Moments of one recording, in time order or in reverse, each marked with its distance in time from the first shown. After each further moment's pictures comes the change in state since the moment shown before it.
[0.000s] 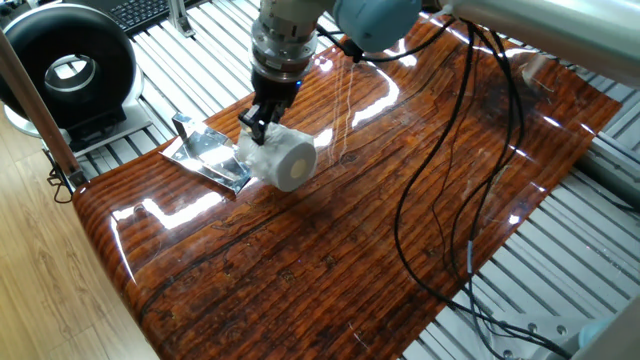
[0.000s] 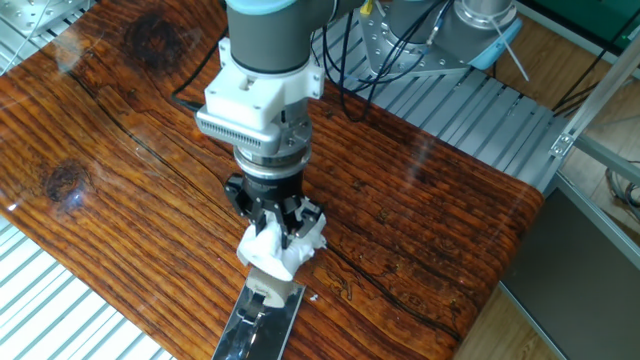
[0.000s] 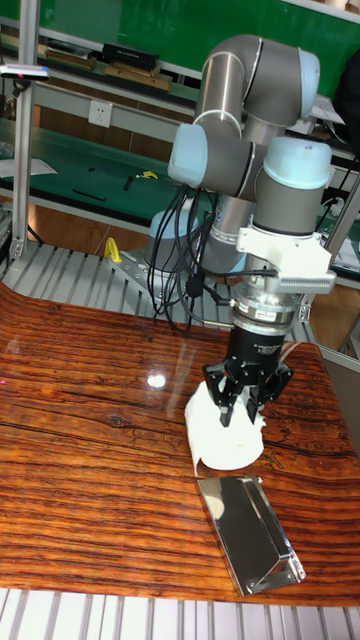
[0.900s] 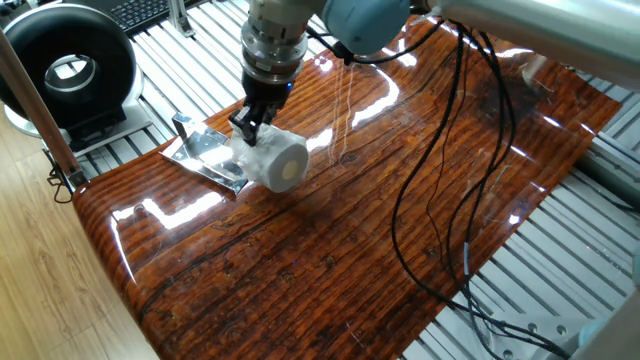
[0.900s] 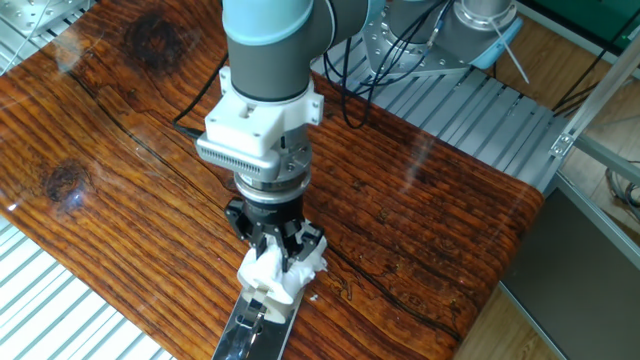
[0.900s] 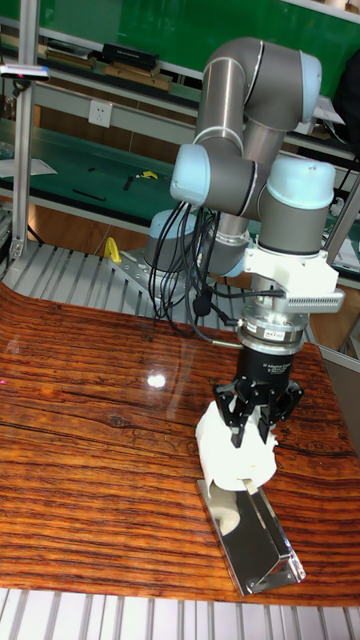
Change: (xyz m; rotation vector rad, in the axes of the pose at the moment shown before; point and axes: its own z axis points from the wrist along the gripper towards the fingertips) arm -0.019 0.008 0.019 -0.014 -0.027 0.002
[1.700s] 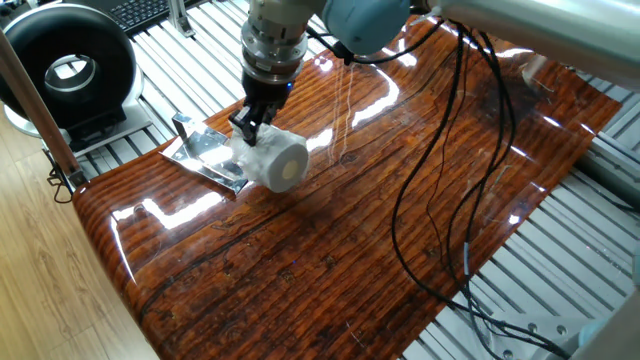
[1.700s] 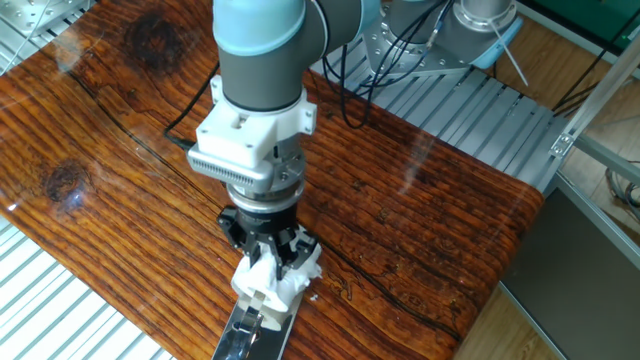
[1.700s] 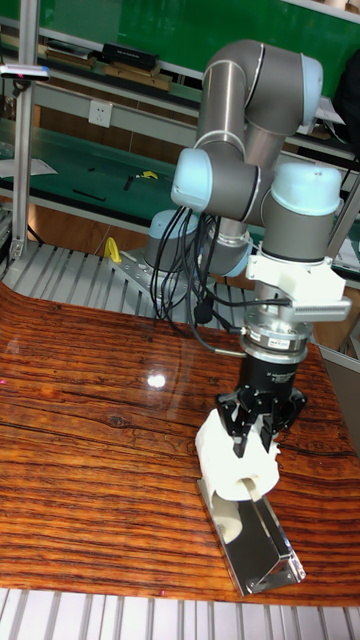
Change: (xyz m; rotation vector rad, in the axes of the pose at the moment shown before) arm -0.018 -0.002 0.002 0.006 0.005 -0.030
